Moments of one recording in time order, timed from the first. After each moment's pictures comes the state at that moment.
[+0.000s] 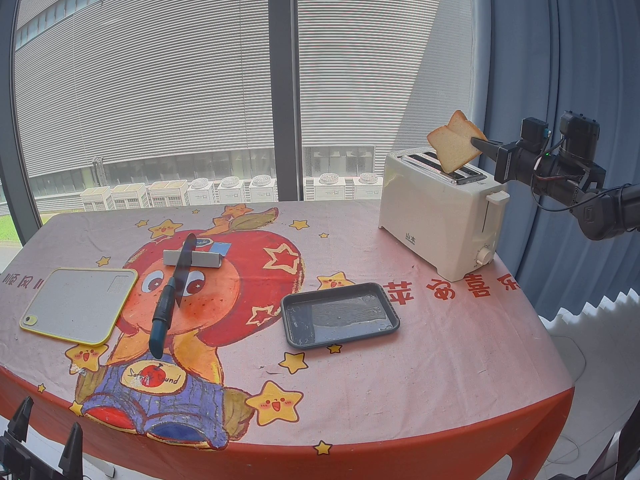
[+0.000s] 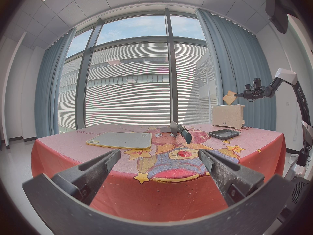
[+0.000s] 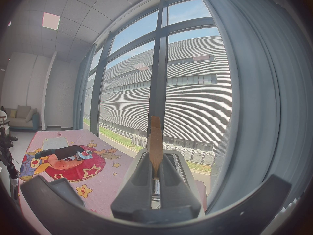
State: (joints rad) left arm 0.00 0.02 -0.02 0.00 0.00 0.00; right arm 0.10 1.96 -1.31 -0.64 0.44 -0.05
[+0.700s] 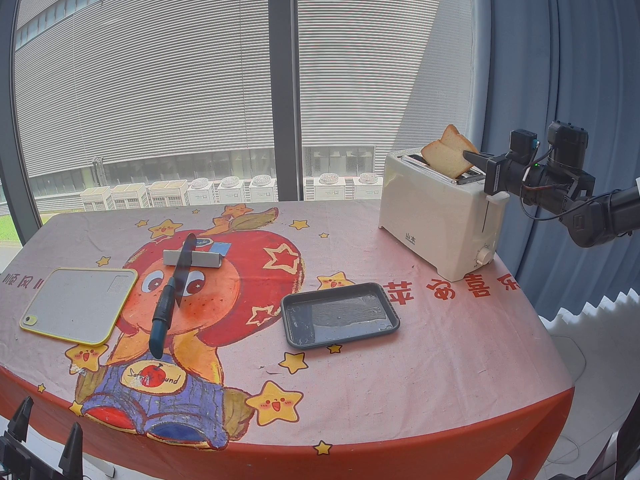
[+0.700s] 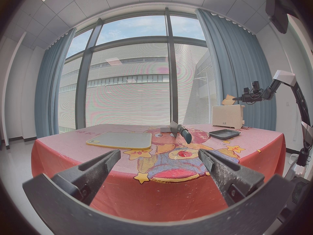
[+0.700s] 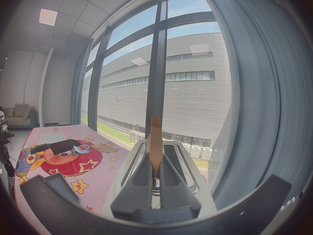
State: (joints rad) left arm 0.00 0.02 -0.02 0.00 0.00 0.00; right arm 0.12 2.00 -1.29 -0.64 0.39 -0.07
